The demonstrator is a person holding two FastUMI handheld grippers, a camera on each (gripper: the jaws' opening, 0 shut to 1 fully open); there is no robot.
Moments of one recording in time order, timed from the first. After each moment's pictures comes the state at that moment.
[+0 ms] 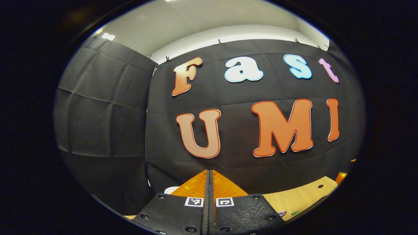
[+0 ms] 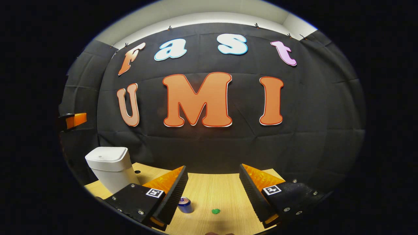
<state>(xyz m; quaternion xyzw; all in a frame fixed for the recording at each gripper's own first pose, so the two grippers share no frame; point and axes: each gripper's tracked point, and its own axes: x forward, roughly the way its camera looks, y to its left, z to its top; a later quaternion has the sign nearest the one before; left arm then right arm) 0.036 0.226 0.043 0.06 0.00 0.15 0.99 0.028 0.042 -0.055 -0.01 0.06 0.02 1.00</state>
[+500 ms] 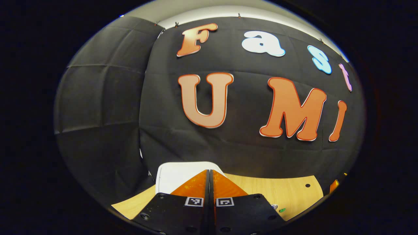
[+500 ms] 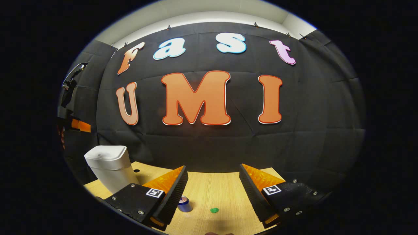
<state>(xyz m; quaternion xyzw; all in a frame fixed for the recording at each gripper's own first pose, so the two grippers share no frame) 0.070 0.271 -0.032 -0.05 0.18 0.14 0.97 0.026 0.033 -0.064 -0.01 0.07 0.01 1.00</state>
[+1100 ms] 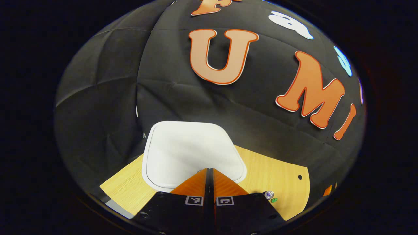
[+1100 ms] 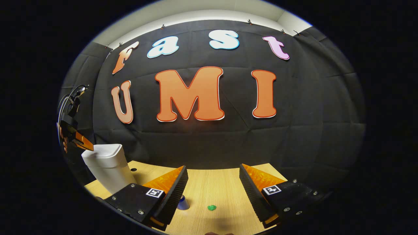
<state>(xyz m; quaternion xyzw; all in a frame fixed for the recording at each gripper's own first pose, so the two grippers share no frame) 0.081 0.285 -0.132 -0.13 0.33 0.16 0.92 0.023 0.017 -0.080 0.01 0.08 0.00 1.00</state>
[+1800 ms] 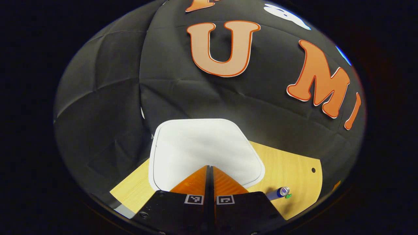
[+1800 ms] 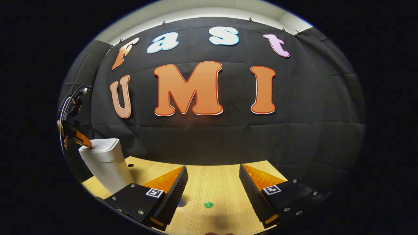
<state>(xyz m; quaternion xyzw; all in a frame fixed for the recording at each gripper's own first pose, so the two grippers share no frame) 0.089 0.309 -0.147 -0.08 0.35 0.17 0.92 0.024 0.014 -0.095 0.00 0.09 -0.01 1.00</state>
